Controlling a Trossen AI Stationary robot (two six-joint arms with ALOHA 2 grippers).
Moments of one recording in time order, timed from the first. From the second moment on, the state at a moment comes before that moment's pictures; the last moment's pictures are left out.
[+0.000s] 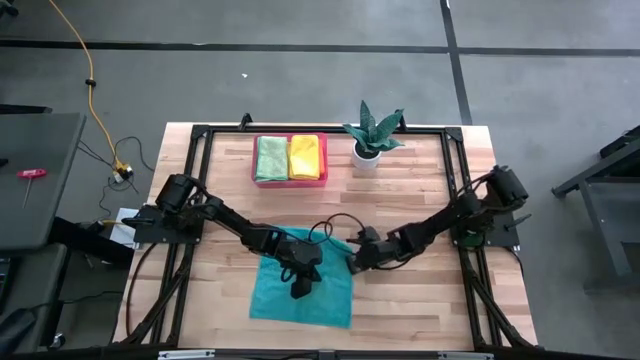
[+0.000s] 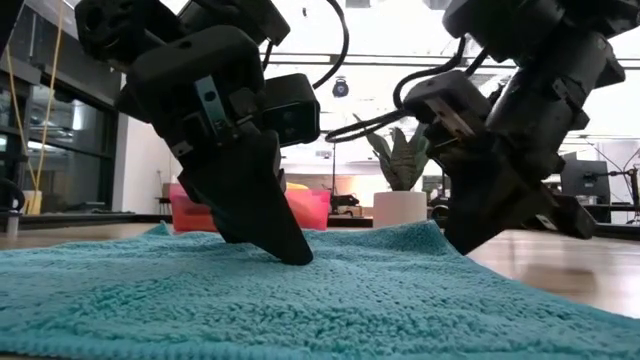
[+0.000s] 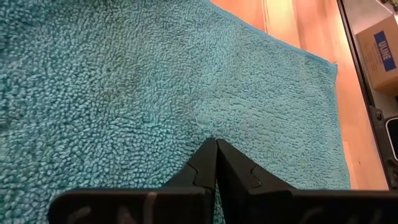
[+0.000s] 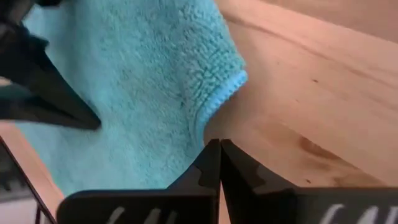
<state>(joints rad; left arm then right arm) -0.17 1.98 0.88 0.31 0.15 -0.52 0.34 1.78 0.76 0.05 0.11 1.47</state>
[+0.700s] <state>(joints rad) -0.17 1.98 0.88 0.33 0.14 -0.52 0.17 1.79 0.76 0.32 0.22 1.24</state>
